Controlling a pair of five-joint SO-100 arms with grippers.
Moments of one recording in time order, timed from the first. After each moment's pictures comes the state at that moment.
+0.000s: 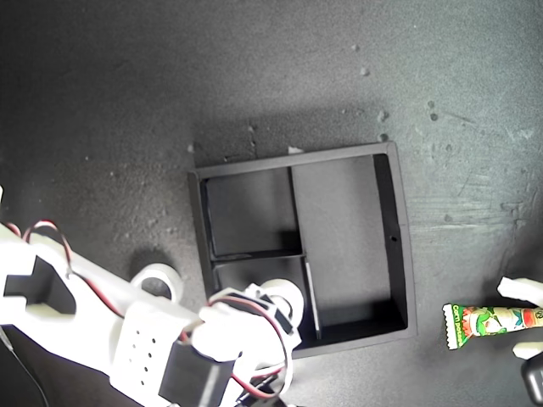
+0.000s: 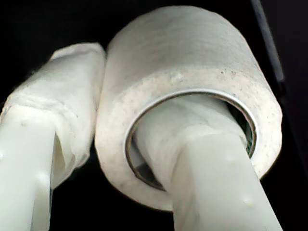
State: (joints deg) arm 0 20.0 28.9 -5.8 104.1 -64.6; arm 1 -46.1 126.0 153.4 24.2 121.3
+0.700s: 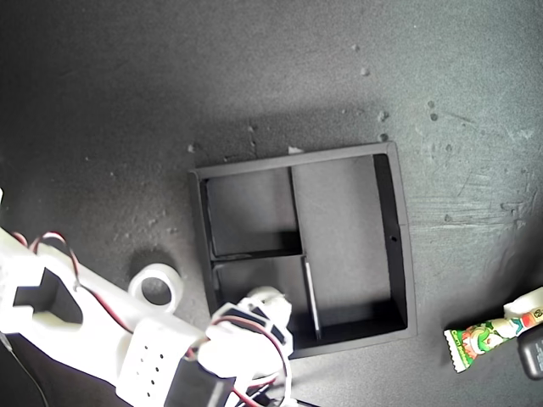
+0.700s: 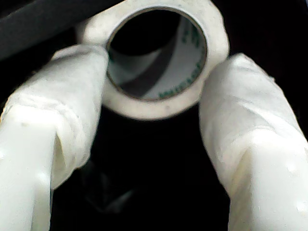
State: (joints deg) arm 0 22.7 25.5 -7.0 104.1 -67.9; arm 1 -42.5 126.0 159.3 18.9 120.8
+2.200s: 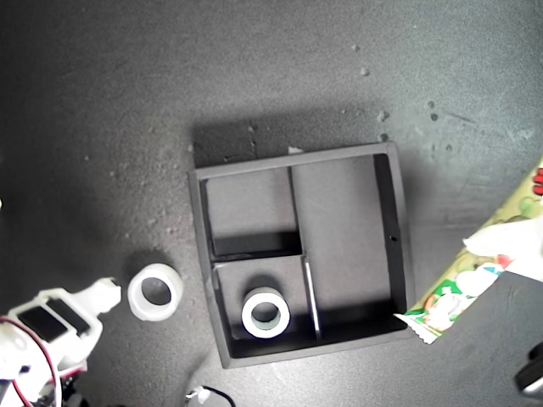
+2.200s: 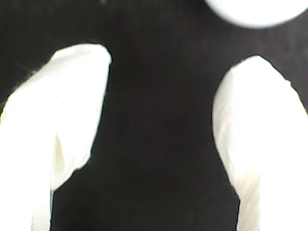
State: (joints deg) arm 0 35.2 103.8 100.2 78.1 -90.3; arm 1 -9.1 99.3 84.8 68.7 34.2
